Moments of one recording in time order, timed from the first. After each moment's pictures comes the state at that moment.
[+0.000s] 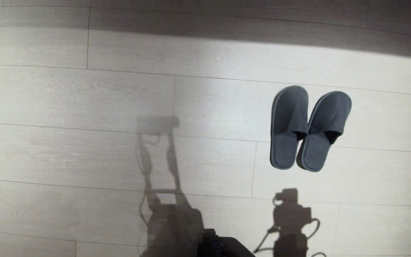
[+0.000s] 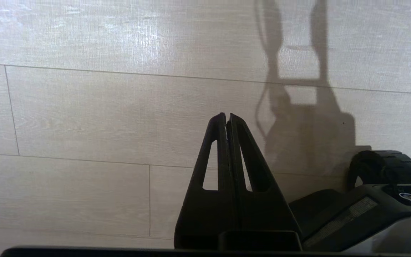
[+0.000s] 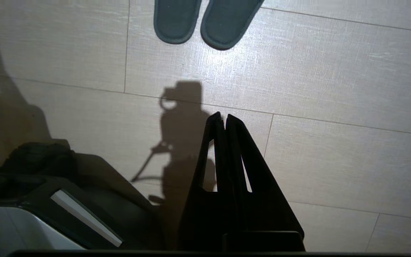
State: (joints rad) left arm 0.00 0.00 0.00 0.00 0.00 -0.01; right arm 0.01 0.00 0.00 0.00 0.00 -0.01
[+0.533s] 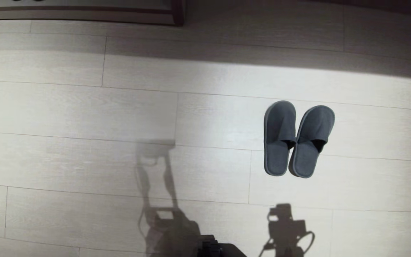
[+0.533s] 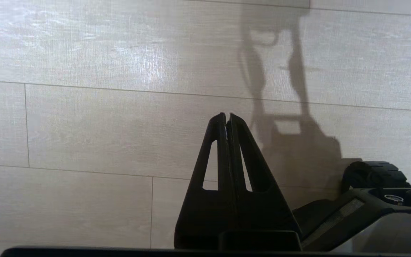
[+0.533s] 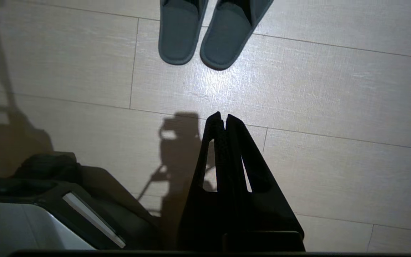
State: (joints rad) left arm 0.00 0.00 0.00 0.00 0.00 -0.01; right arm 0.01 0.00 0.00 0.00 0.00 -0.01
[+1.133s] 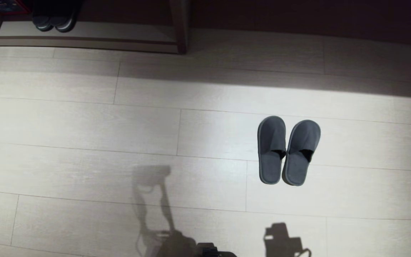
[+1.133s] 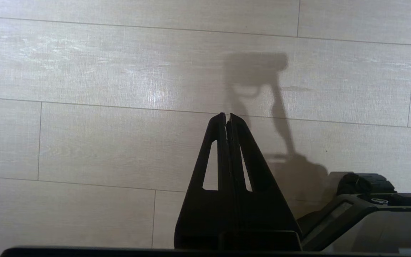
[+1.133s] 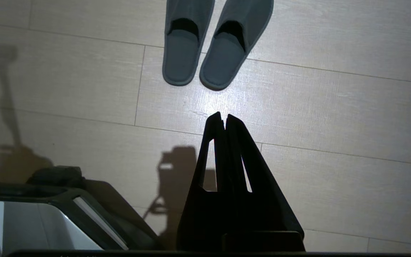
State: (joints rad) left arm 0.00 0.00 0.00 0.00 0.00 -0.01; right arm 0.01 0.00 0.00 0.00 0.00 -0.01
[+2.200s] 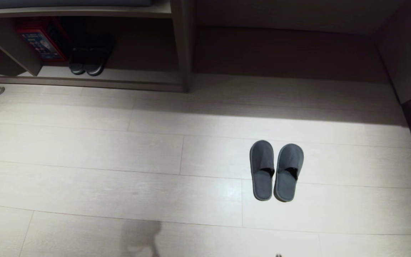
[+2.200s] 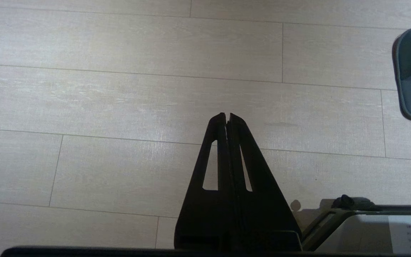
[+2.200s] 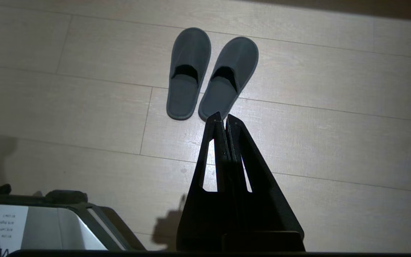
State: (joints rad) left arm 0.00 0.00 0.00 0.00 0.00 -0.01; right arm 0.01 0.00 0.00 0.00 0.00 -0.01
